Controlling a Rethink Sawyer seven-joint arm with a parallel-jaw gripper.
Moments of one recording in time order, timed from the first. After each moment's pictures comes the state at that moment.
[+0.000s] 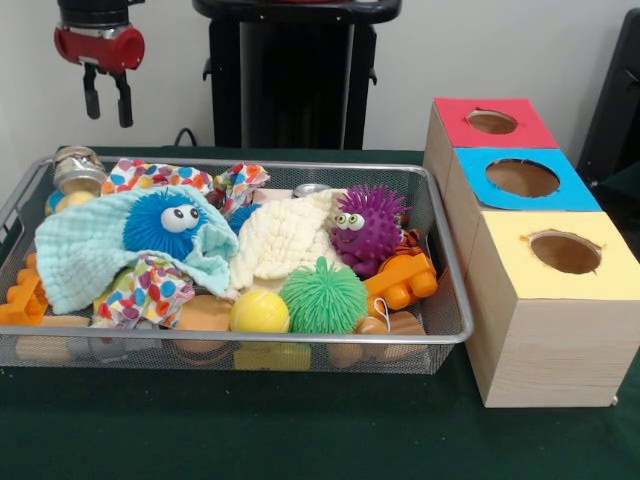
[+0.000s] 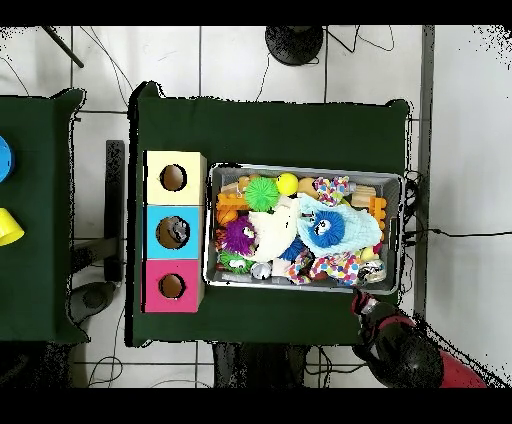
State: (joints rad) arm -1.08 -0.81 0.20 2.15 -0.35 0.15 1.71
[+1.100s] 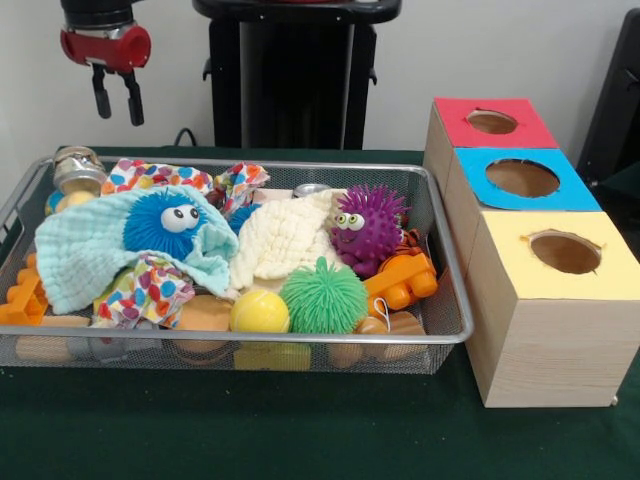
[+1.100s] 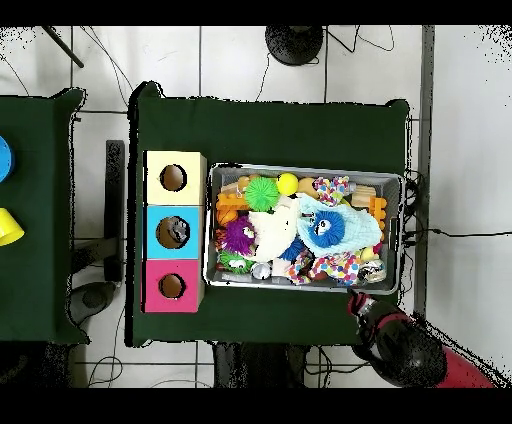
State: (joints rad) arm -1.10 -0.81 0.25 2.14 -0.35 0.23 1.71
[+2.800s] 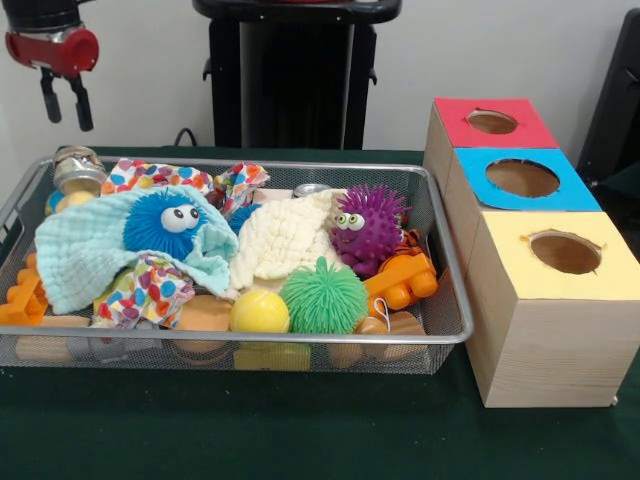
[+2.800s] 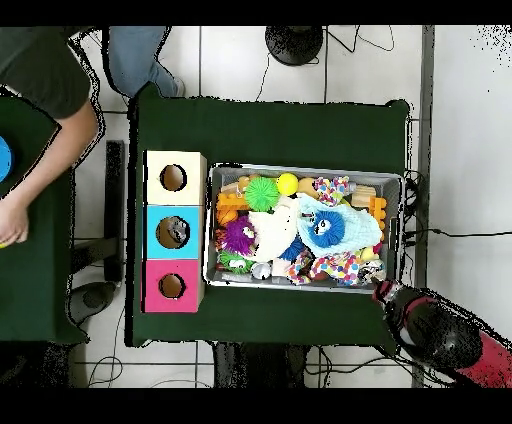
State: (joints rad) arm -1.14 -0.79 0.29 1.98 -0.36 0.39 1.71
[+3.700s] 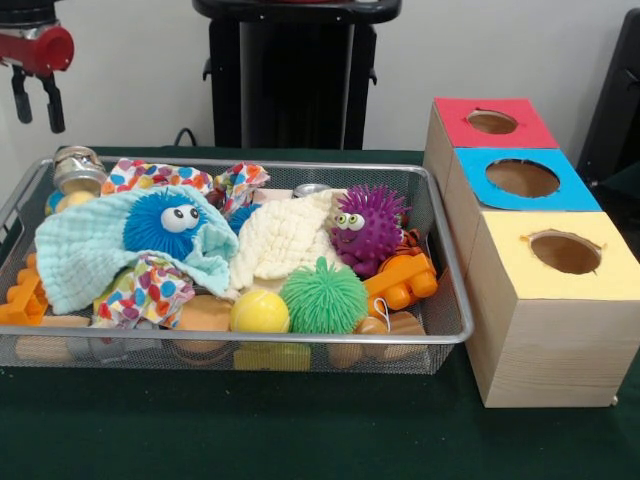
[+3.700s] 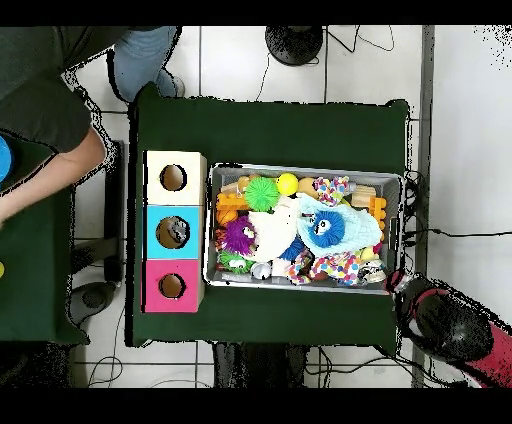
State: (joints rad) arm -1.12 -0.81 0.29 1.93 -0.36 0.39 1.71
